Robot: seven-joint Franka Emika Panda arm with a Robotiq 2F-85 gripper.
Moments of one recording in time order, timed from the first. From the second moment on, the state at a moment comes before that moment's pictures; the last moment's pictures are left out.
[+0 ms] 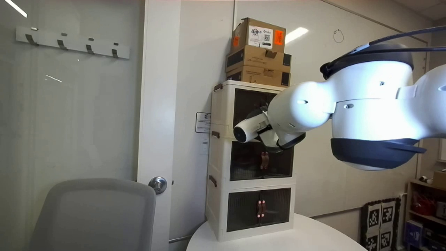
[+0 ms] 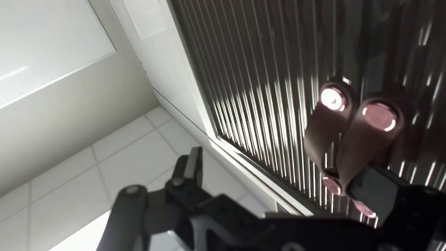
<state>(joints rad) -2.30 -1.50 1.67 -1.40 -0.67 2.31 2.33</state>
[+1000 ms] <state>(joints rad) -1.98 -1.49 1.67 -1.82 -0.91 2.40 2.49</state>
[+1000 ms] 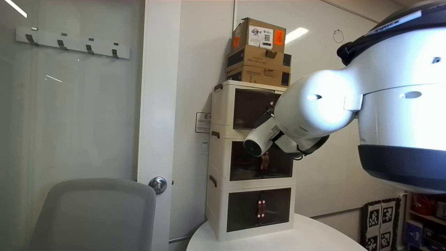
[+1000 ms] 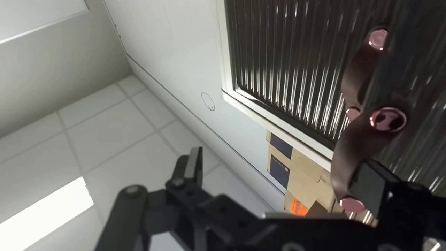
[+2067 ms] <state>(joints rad) -1.76 -1.48 1.42 -2.22 -0.89 3.32 2.71</state>
